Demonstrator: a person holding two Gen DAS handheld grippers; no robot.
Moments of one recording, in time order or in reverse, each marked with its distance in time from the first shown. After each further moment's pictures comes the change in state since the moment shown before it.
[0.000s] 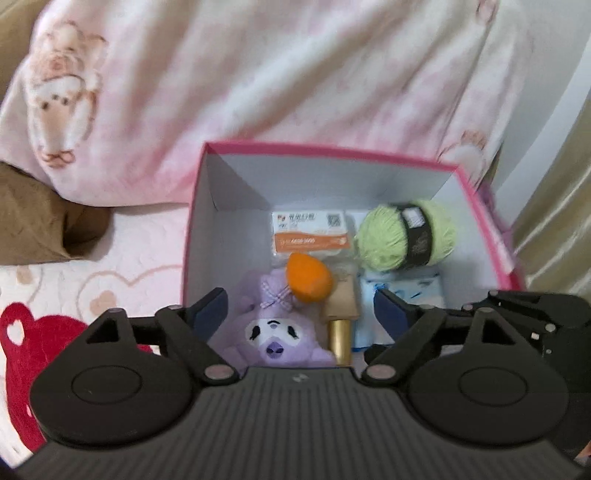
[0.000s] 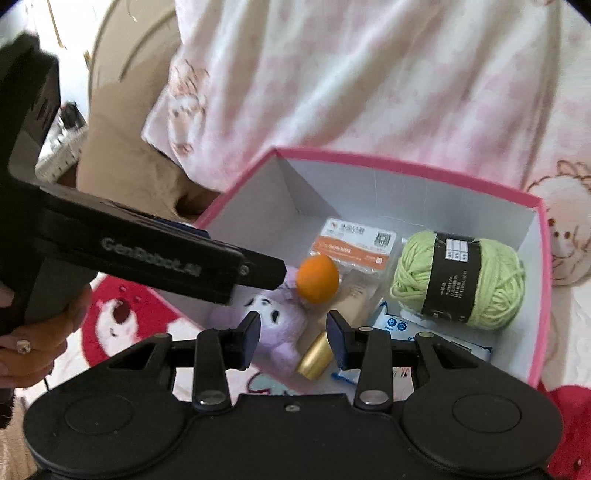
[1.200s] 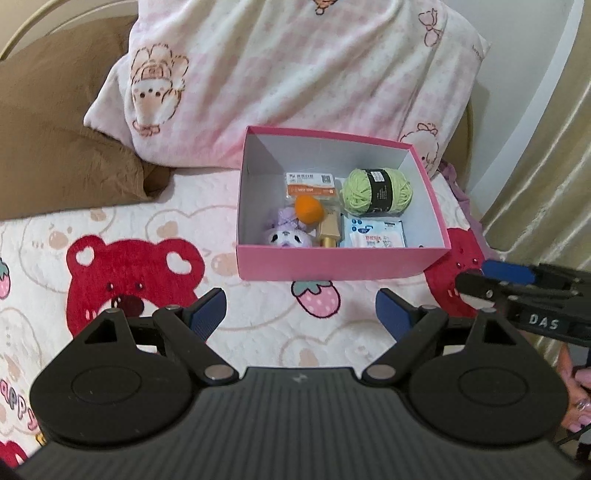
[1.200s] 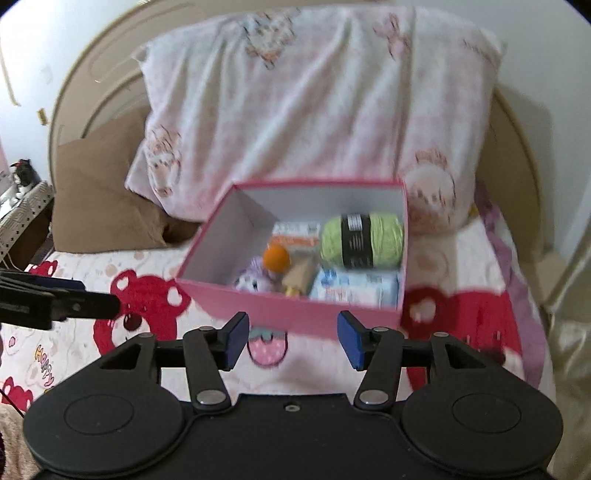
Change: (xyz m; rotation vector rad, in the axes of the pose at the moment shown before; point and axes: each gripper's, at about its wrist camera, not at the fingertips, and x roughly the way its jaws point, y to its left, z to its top) left arm -0.157 -0.008 -0.071 -0.022 0.019 0.046; right arm -0.132 0.036 -0.045 0.198 -0.031 -0.215
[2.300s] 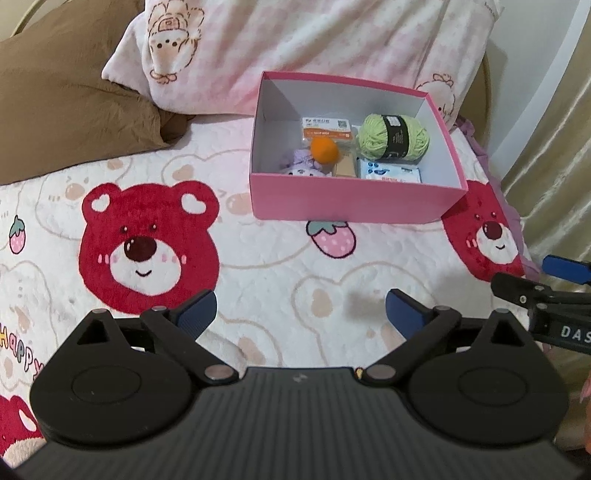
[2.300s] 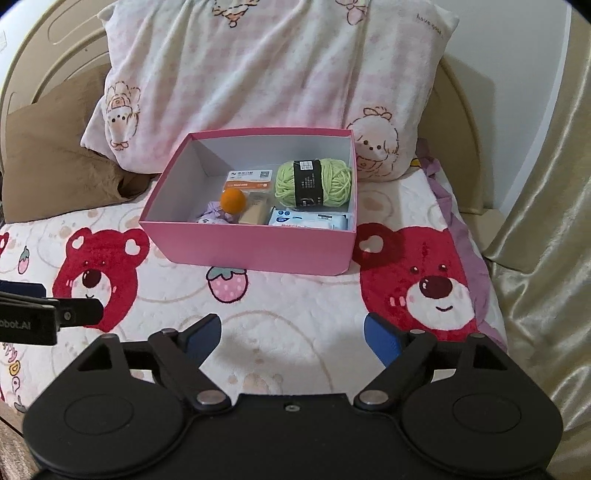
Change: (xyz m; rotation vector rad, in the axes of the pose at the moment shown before) left arm 0.002 -0.006 -0.039 -0.004 0.111 0.083; right arm -0.029 0.030 -0.037 -0.003 0.090 -0.218
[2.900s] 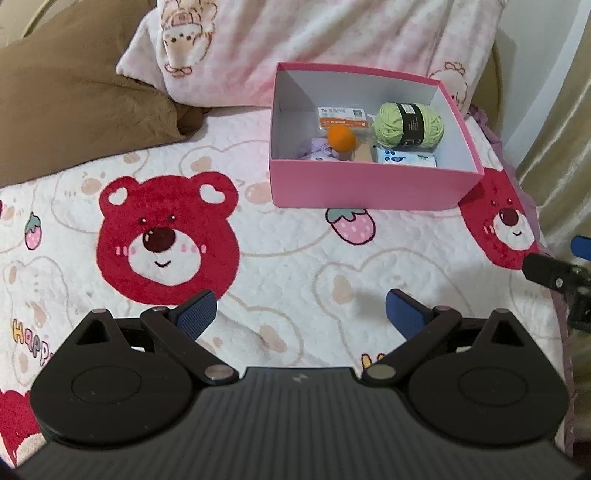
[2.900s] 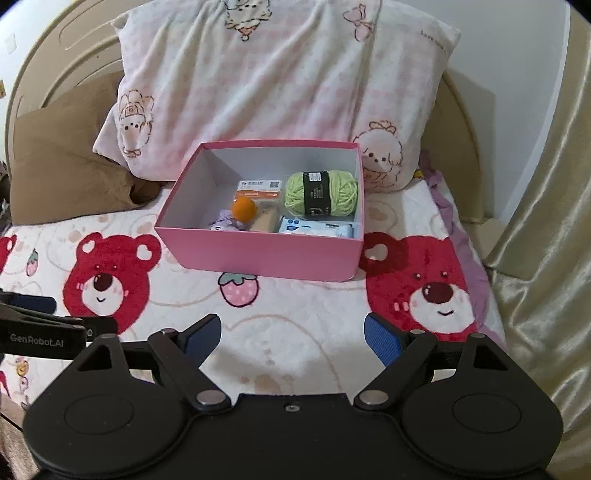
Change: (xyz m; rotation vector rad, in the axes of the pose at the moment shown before) left arm -0.004 0.005 -0.011 0.021 -0.002 0.052; right arm -0.018 0.010 -0.004 -0.027 -0.037 -0.002
